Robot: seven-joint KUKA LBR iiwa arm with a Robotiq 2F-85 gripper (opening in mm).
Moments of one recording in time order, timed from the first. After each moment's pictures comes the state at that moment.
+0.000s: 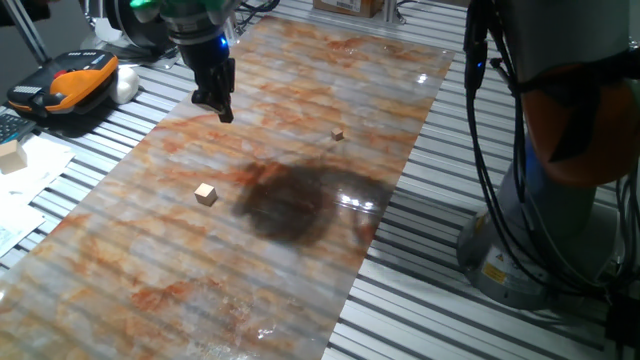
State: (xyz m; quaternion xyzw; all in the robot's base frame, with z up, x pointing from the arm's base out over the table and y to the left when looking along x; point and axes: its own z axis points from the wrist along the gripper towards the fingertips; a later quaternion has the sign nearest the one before) arm 0.542 0.080 0.215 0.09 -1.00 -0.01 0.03
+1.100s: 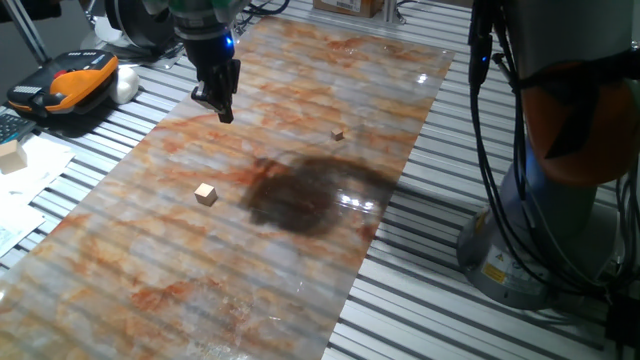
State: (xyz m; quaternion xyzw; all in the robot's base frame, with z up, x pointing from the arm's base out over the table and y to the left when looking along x) arm 0.542 0.080 0.215 0.06 -1.00 -0.04 0.01
